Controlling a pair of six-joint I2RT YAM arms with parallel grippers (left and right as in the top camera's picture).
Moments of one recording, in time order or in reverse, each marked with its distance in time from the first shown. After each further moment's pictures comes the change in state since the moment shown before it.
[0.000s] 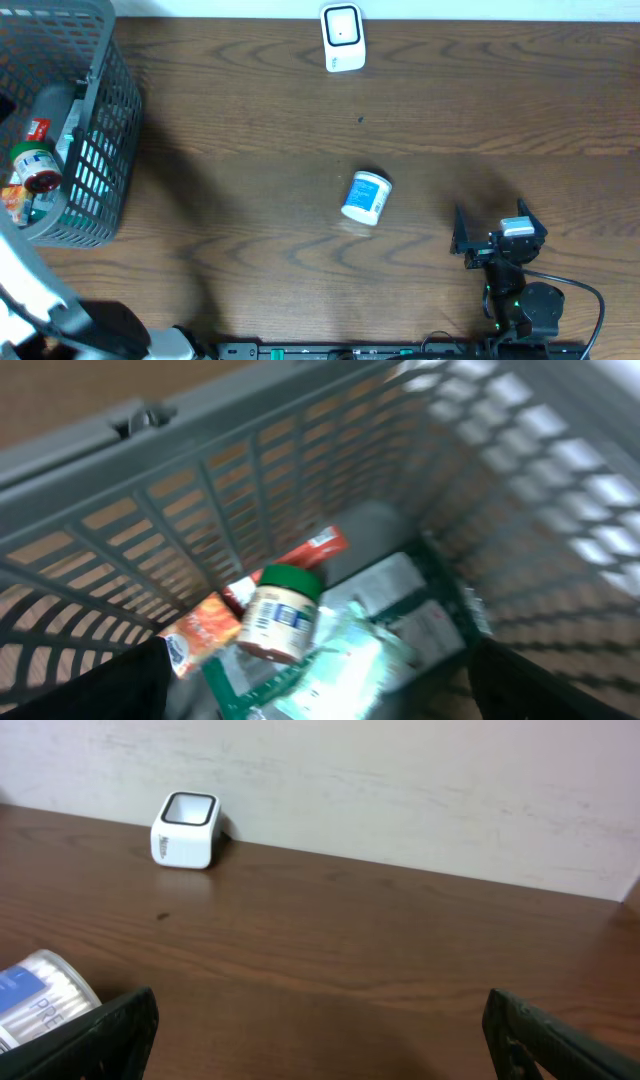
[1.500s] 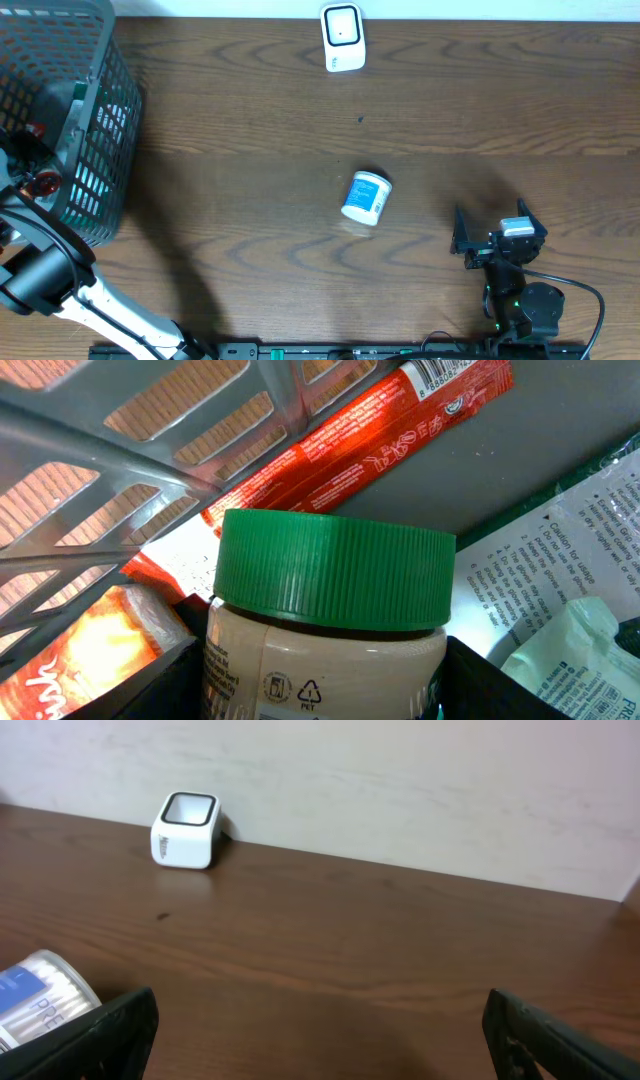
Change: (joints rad) left arm 0.047 0.507 -0.027 0.070 0.004 0.095; right arm 0.000 0.000 0.000 0.000 0.000 0.000
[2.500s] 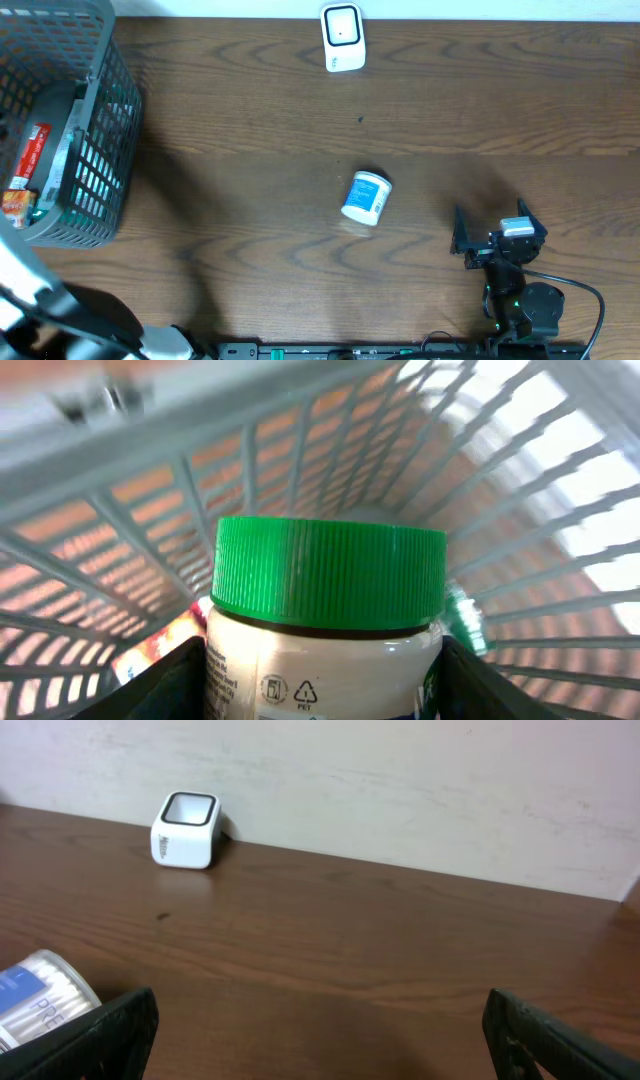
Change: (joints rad) left arm -0.014 -0.484 -0.015 0.024 0.082 -0.139; right arm 0.000 0.000 0.000 0.000 0.000 0.000
